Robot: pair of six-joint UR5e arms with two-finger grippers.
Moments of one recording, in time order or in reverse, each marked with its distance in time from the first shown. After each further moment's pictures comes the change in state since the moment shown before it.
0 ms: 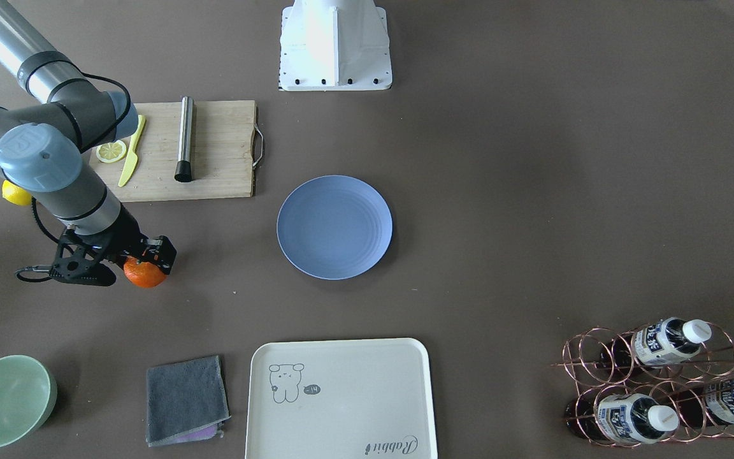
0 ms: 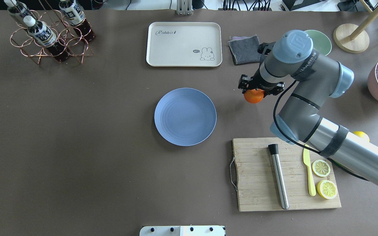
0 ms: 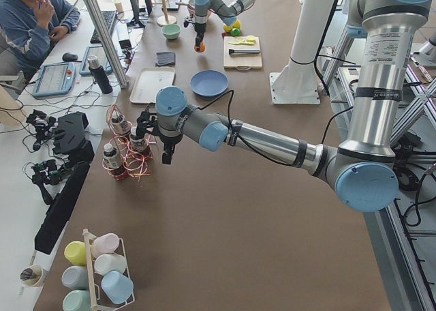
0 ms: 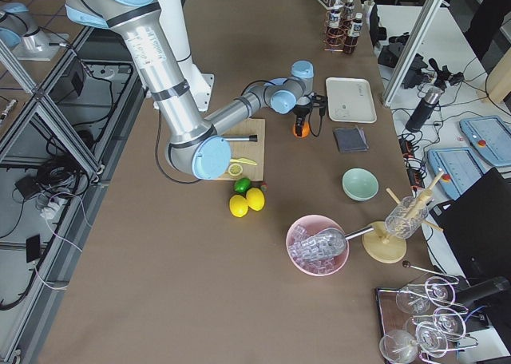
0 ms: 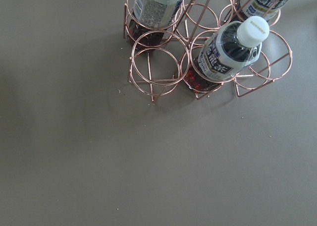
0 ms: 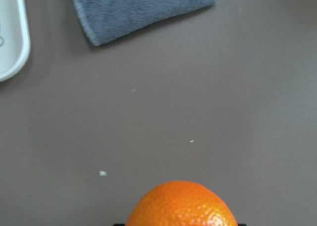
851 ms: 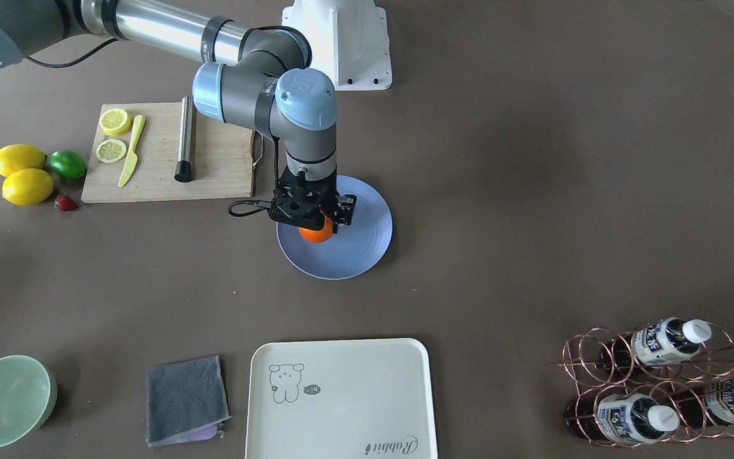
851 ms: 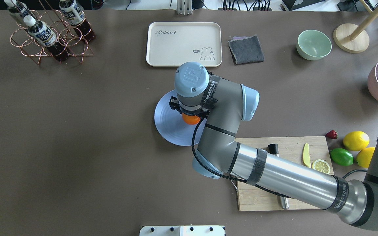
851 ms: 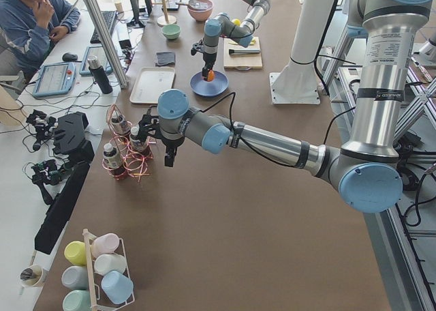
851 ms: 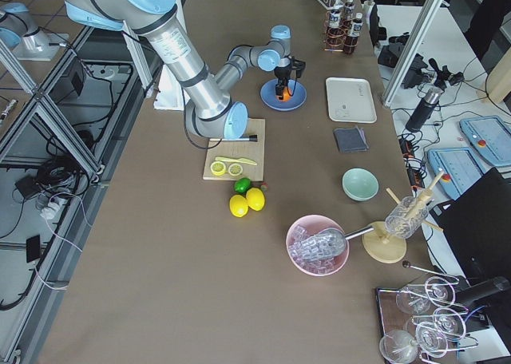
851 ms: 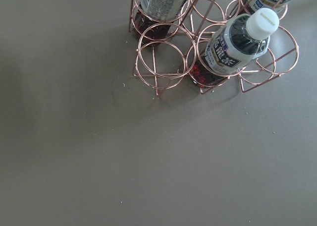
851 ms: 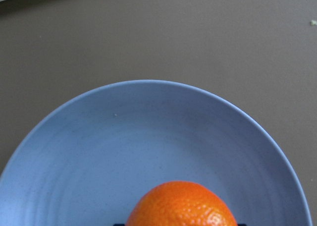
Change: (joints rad) left arm -0.002 0.016 -0.010 -0.001 -0.004 0.000; right arm -0.228 0.280 -0.137 -0.120 -0.168 0.238
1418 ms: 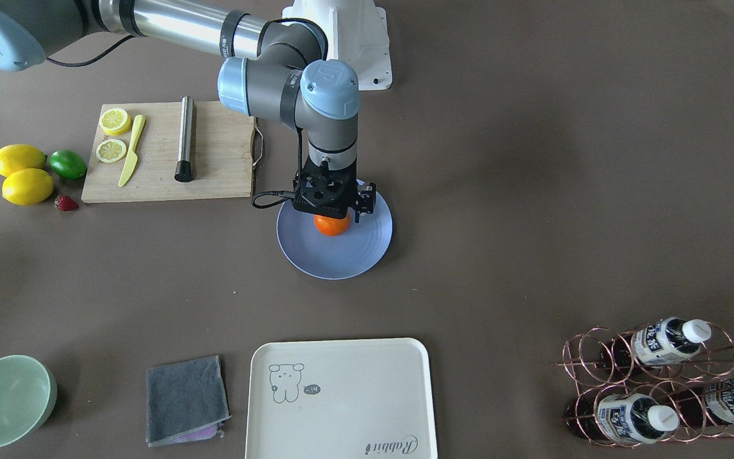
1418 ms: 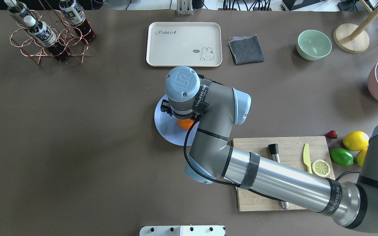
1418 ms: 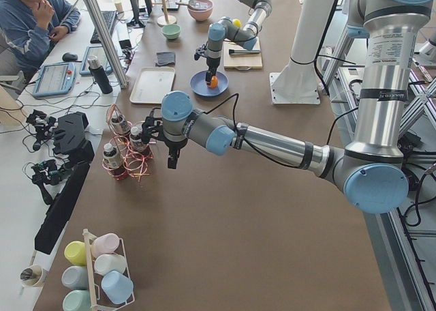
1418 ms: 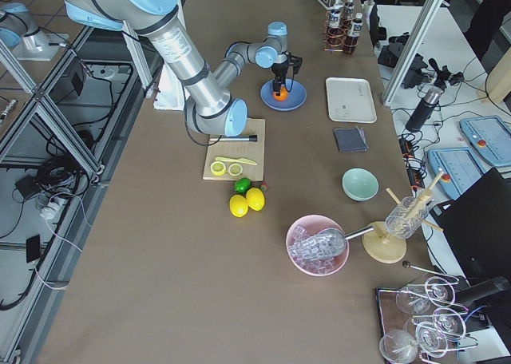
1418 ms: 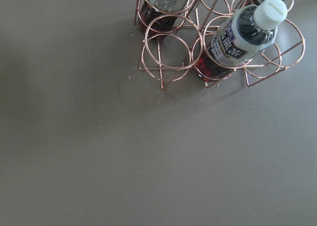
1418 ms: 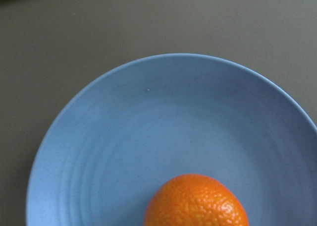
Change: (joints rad) left arm -0.001 0.033 -0.012 -0.002 0.005 0.000; right arm -0.014 0.033 -0.004 0.005 -0.009 -0.002
